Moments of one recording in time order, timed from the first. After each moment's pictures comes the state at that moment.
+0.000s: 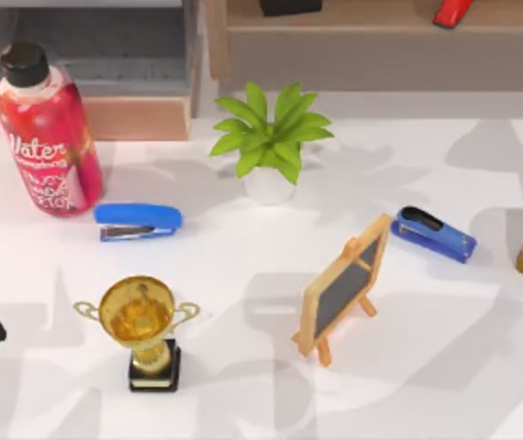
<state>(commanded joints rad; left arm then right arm) 0.00 0.00 0.00 0.00 0.00 0.00 -0.36 2.14 1.23 0.92 -0.33 0.02</state>
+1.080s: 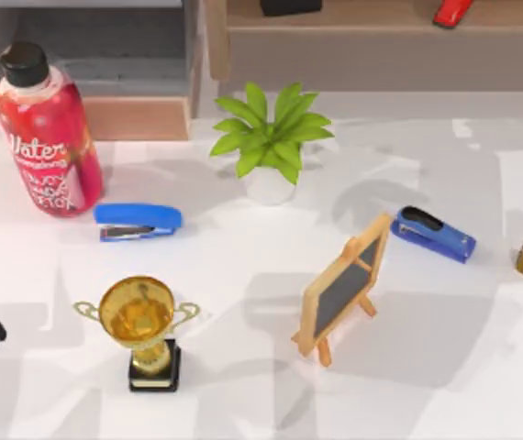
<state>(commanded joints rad) 0.00 0.00 0.00 0.00 0.00 0.00 -0.31 1.94 1.46 0.27 -0.24 -0.25</state>
